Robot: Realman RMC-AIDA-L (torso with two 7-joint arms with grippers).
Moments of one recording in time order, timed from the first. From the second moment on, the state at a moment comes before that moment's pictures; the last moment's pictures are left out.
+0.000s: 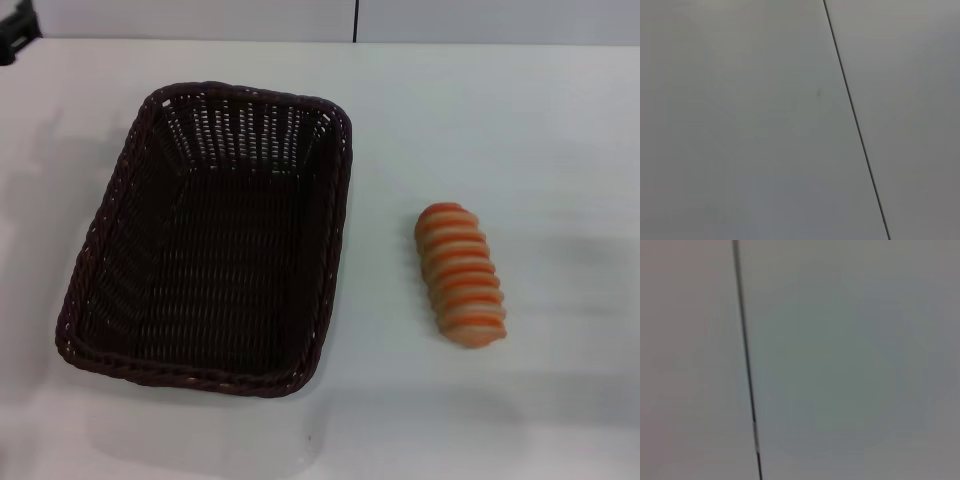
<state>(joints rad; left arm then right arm) 0.03 -2.01 -1.52 -1.63 2.81 -0.30 0.09 0.29 2.08 0.31 0.20 -1.61 -1.63 0.21</state>
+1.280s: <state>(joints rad) -0.19 -2.07 -1.59 -1.70 2.76 -1.22 0.16 0.29 2.08 0.30 0.20 -1.62 -1.59 0.21</state>
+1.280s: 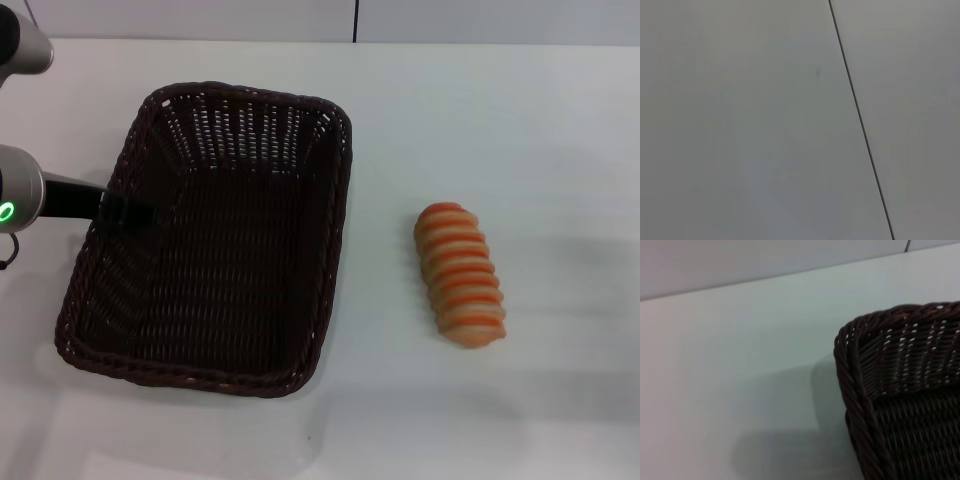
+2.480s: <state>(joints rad) -0.31 -2.06 -1.63 -1.66 2.70 -1.32 0.38 0.27 2.08 0.30 0.20 -1.62 -1.59 0.21</state>
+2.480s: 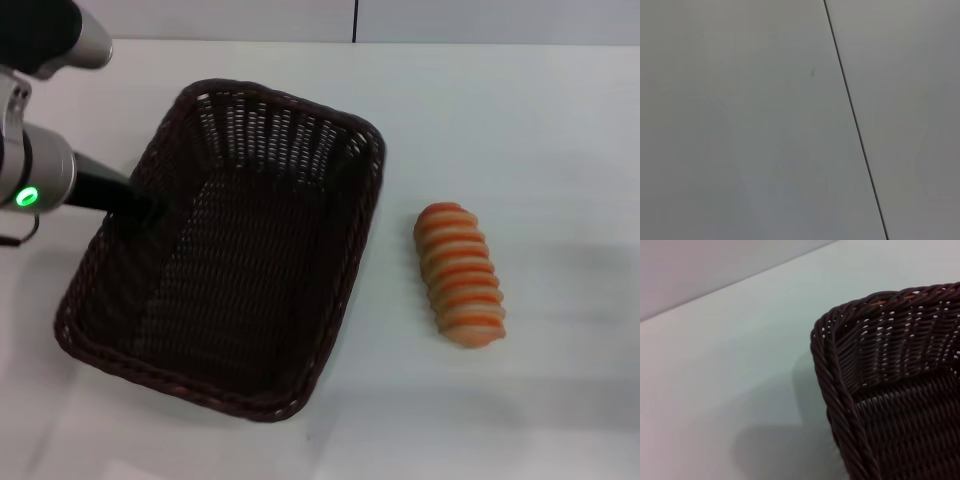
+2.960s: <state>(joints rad) -0.67 -2.05 -2.12 -1.26 2.37 -1.62 1.04 0.26 2.08 0.30 0.20 -1.62 -1.63 0.21</state>
